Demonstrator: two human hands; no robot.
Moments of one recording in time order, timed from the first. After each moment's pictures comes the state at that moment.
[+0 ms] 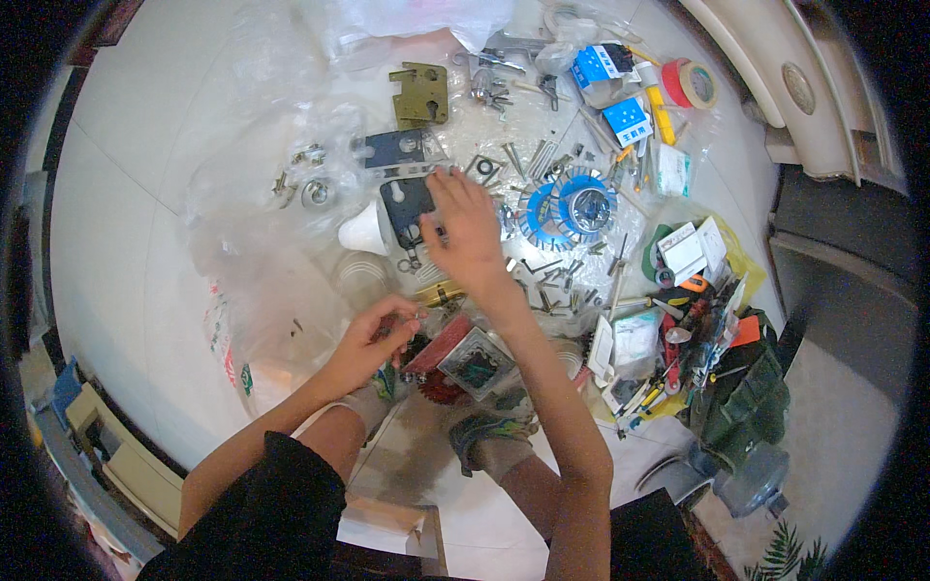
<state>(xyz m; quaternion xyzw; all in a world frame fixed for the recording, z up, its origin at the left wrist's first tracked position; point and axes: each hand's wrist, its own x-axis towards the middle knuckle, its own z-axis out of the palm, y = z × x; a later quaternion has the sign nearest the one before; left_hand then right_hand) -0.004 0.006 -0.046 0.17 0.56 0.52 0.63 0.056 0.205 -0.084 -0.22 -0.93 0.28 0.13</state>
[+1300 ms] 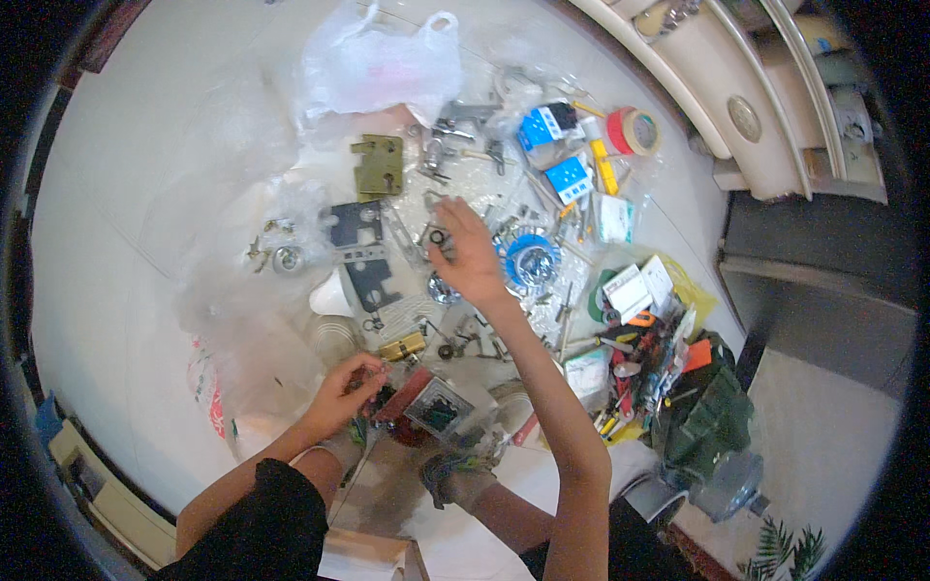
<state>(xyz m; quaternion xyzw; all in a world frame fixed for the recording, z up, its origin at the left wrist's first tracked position) -0.004 0.007 -0.046 0.16 0.56 0.50 0.64 0.073 0.289 -0.094 -0.25 -0.91 0.30 0.14</state>
